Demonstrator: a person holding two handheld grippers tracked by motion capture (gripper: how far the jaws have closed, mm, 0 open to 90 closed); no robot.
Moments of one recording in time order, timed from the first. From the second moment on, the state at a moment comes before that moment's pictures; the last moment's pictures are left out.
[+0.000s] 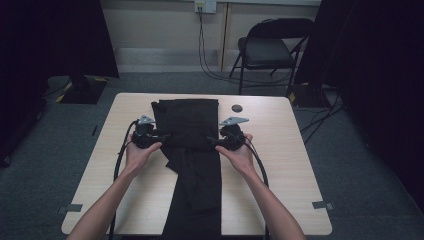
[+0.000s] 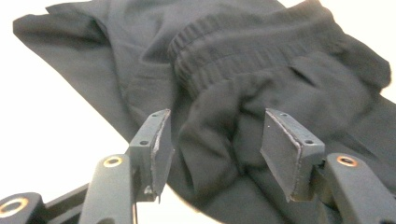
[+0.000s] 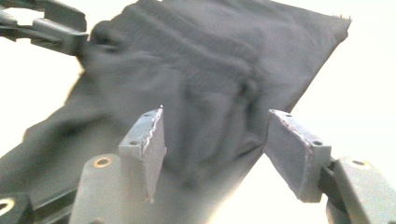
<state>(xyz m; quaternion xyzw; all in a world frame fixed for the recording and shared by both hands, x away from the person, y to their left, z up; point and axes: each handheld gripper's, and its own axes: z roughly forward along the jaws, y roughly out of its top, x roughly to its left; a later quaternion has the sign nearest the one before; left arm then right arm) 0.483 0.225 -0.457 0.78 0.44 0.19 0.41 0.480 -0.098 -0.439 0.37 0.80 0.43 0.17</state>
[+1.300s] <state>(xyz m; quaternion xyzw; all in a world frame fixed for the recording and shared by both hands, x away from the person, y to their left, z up) 0.423 0.222 -0.479 0.82 0.40 0.16 0.38 0.402 -0.038 -0.454 0.28 0.85 0.41 0.18</state>
